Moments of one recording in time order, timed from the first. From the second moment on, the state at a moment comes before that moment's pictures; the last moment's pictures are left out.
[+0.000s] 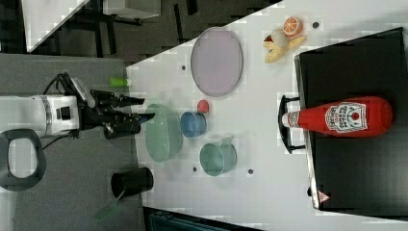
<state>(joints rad) 0.01 0.00 -0.01 -1.79 0.01 0.20 0.05</state>
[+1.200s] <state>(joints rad) -0.06 -0.22 -0.27 -1.94 -0.02 0.19 0.05</state>
